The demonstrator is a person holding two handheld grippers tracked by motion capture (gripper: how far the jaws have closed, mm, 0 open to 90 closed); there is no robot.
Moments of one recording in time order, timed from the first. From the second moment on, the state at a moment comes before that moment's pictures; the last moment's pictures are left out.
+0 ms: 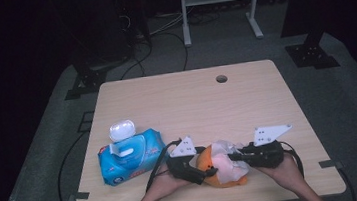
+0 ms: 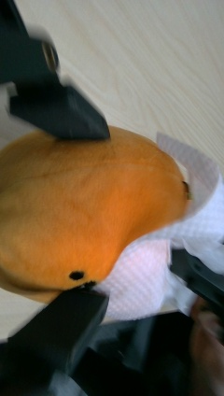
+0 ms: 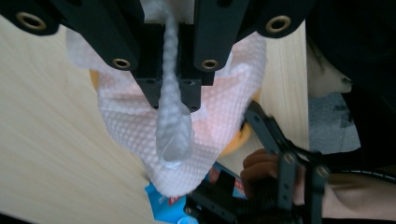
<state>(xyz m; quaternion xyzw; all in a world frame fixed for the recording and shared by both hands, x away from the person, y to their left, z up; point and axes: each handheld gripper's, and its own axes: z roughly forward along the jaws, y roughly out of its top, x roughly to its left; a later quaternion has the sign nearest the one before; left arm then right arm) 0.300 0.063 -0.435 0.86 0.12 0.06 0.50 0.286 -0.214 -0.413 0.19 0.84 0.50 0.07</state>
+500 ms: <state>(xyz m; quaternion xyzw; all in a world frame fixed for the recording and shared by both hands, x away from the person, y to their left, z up) 0.295 0.065 -0.437 0.86 0.09 0.08 0.50 0.293 -0.224 -0.413 0.21 0.83 0.51 0.09</state>
